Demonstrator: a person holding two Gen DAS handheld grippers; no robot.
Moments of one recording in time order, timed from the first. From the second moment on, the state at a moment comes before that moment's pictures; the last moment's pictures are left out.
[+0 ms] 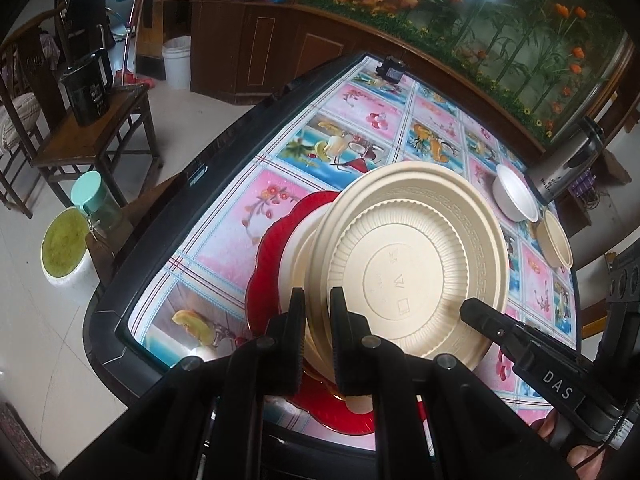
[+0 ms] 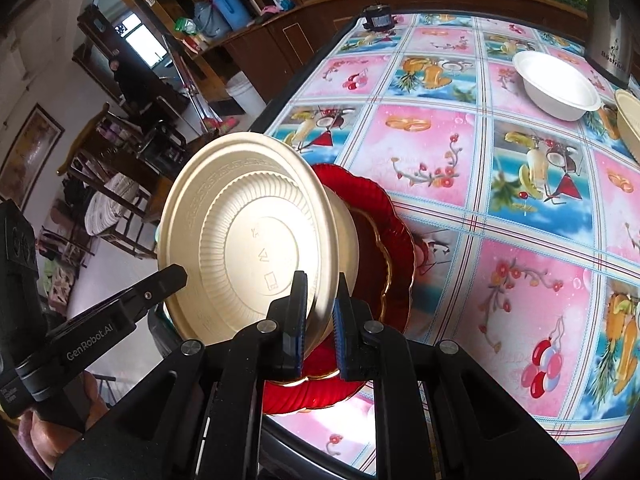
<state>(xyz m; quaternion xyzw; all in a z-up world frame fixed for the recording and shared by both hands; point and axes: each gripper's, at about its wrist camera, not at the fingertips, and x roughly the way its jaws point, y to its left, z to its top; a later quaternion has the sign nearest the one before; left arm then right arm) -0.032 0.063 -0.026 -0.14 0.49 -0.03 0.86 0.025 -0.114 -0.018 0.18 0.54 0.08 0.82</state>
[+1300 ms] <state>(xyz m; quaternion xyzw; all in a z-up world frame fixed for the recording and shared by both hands) -0.036 0.063 -0.004 -0.12 0.46 -0.02 0.88 0.020 -0.108 -0.005 0.11 0.49 0.08 0.86</state>
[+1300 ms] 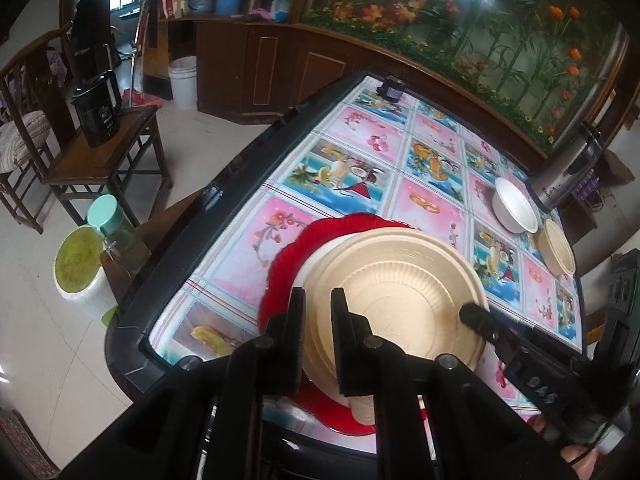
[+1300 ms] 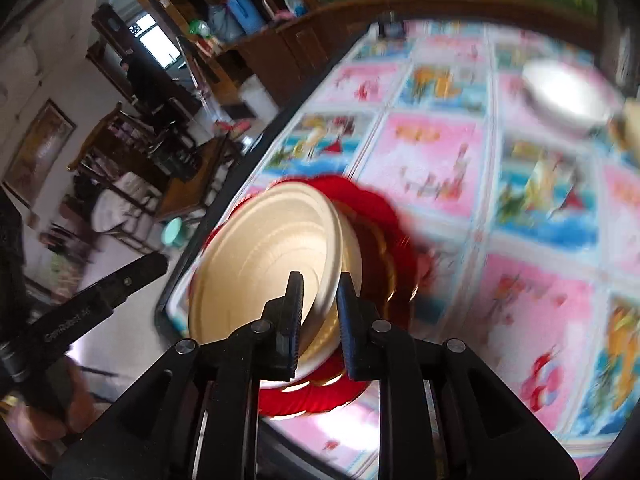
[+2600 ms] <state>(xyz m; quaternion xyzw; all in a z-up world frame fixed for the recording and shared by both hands) 0.022 -0.138 0.069 -0.05 0.44 -0.16 0.88 0.026 -0.385 -0.020 0.27 0.44 -0.04 0.85</state>
